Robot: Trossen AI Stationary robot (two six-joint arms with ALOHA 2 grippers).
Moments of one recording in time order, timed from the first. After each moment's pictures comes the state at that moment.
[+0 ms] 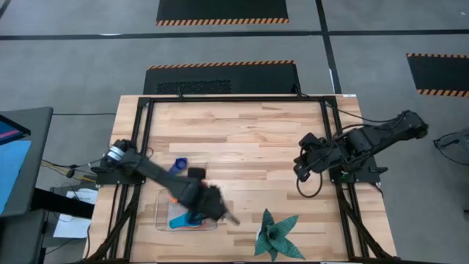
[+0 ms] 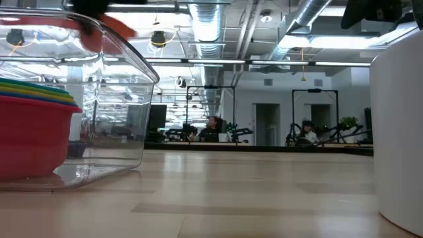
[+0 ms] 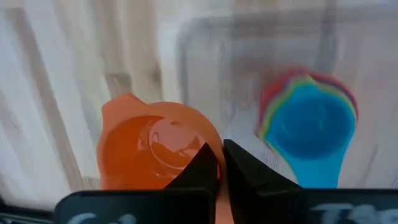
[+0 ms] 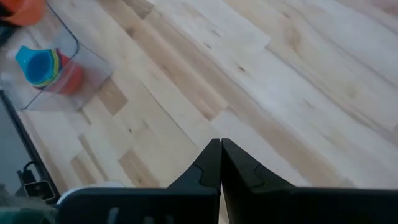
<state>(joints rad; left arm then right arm) -0.46 1.93 1.84 -1.56 -0.15 -0.46 0.38 1.07 1.16 -1.11 0.37 1.10</state>
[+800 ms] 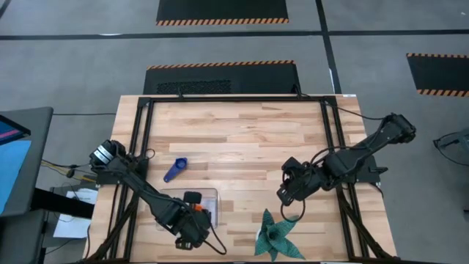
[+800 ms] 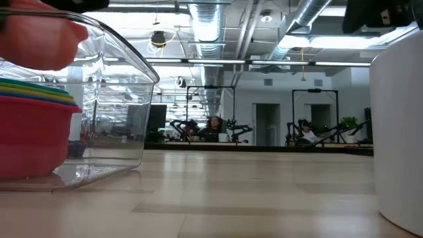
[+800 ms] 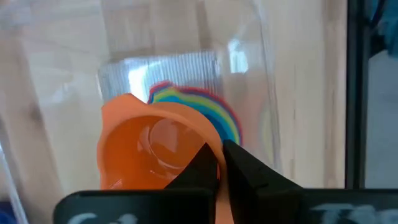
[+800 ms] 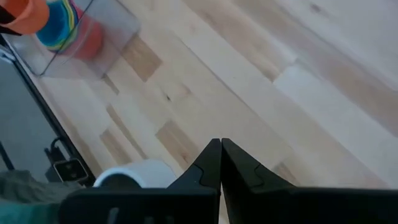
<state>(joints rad) -0.68 1.82 1.50 -1.09 -0.09 -0.55 0.51 1.33 1.16 -0.89 0.29 1.29</state>
